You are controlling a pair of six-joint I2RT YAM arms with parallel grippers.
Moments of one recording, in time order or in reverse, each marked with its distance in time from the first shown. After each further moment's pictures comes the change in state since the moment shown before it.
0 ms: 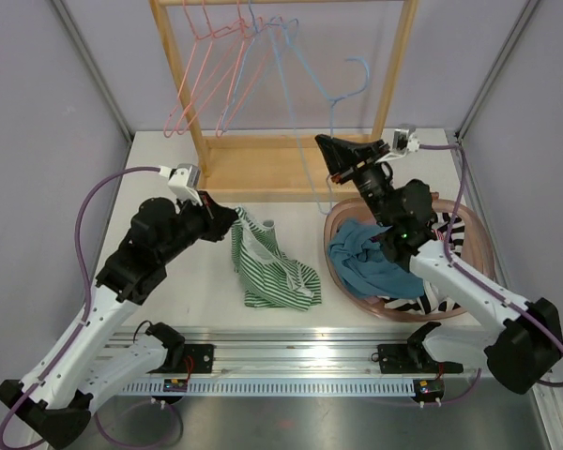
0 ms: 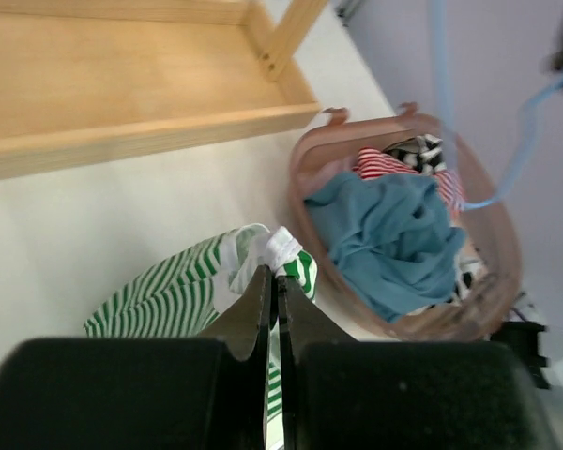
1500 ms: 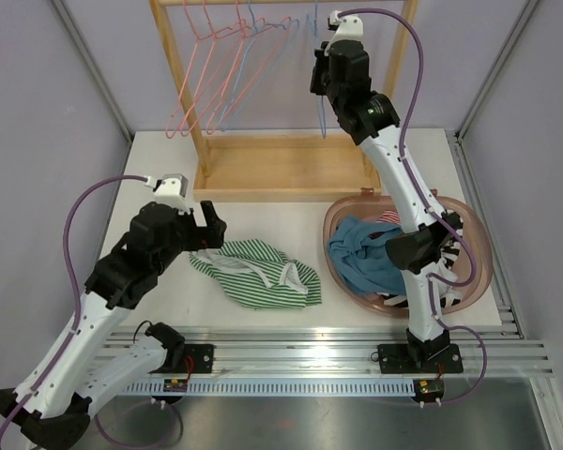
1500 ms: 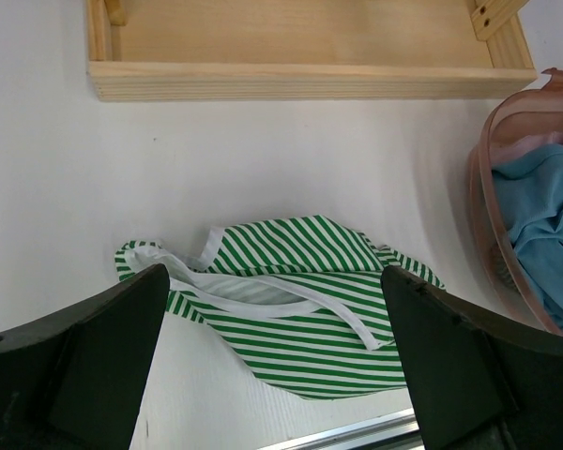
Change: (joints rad) left arm -0.001 -0.035 0.050 -0.336 -0.350 0.111; right arm -0.090 0.935 1.786 -1.535 0.410 -0.365
